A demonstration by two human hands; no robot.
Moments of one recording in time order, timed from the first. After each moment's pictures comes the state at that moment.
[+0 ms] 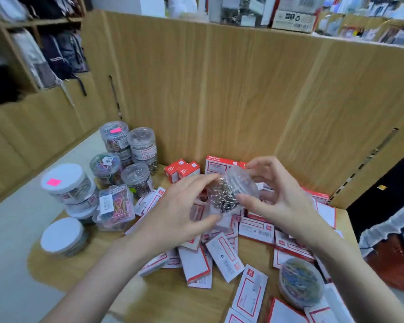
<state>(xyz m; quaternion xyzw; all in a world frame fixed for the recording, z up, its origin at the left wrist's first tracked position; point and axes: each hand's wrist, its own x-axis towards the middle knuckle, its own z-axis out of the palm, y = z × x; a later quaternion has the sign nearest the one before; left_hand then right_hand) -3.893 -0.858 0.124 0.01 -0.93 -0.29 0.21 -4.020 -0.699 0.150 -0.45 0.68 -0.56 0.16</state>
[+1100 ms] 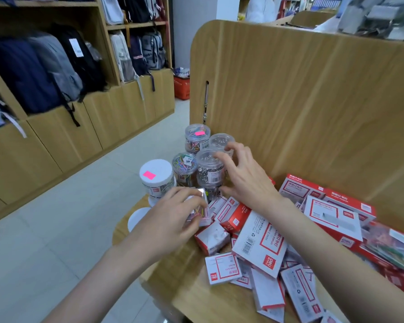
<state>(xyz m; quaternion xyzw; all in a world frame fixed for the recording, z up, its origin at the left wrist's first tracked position) -3.799 -0.947 0.095 0.17 -0.95 -0.15 0.21 -4.005 -0.898 0.103 -0.69 0.69 -0.16 -0.17</state>
